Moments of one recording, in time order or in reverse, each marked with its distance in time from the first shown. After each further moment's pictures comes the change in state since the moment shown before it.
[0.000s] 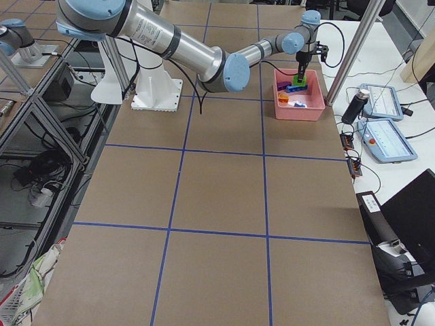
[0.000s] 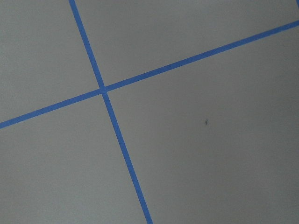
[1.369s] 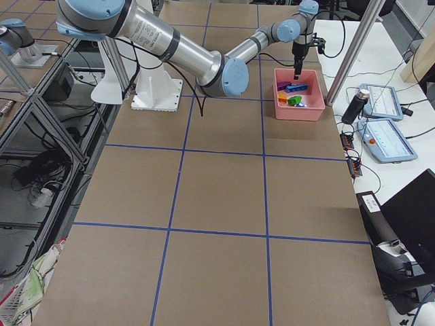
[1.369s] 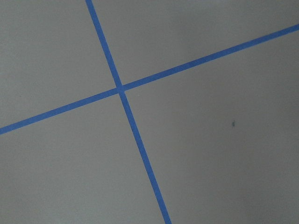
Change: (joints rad) left arm -0.004 0.011 0.136 -0.149 0.009 -0.019; right arm 0.059 -0.088 0.320 -0.369 0.066 -0.216
